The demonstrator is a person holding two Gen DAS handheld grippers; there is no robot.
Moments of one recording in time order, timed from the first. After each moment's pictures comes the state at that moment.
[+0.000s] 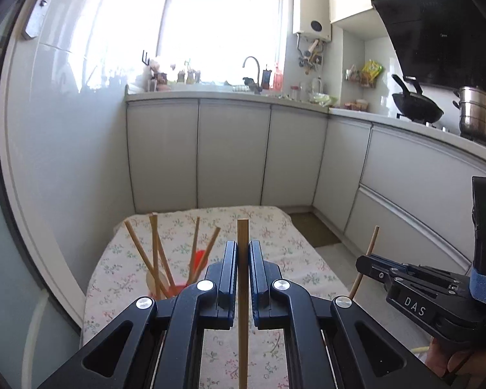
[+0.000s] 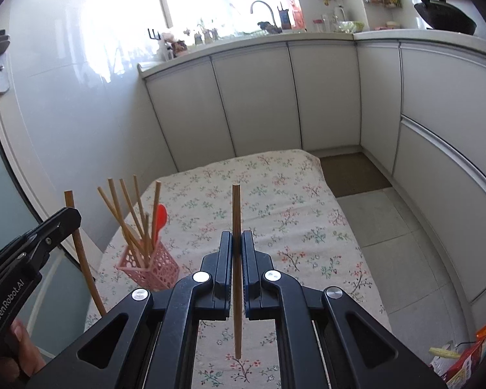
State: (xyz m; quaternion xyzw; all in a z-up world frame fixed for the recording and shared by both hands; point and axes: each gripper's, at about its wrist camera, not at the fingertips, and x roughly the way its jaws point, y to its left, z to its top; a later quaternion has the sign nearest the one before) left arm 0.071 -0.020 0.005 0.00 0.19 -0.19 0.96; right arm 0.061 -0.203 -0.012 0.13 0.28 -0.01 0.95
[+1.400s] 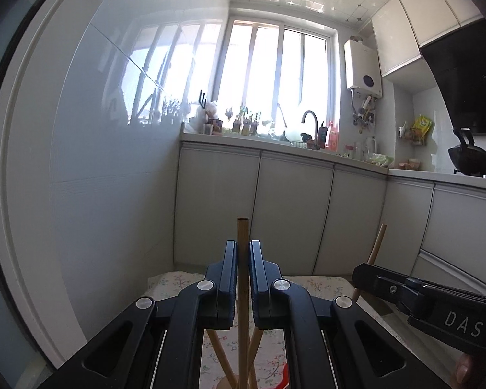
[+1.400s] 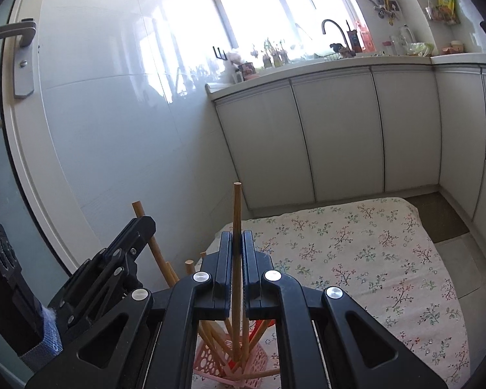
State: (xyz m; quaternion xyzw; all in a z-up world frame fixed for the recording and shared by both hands) left arm 0.209 0.053 -0.041 -0.05 0.07 -0.09 0.99; right arm 0.214 -0.092 -0.004 0.13 0.20 0.12 0.96
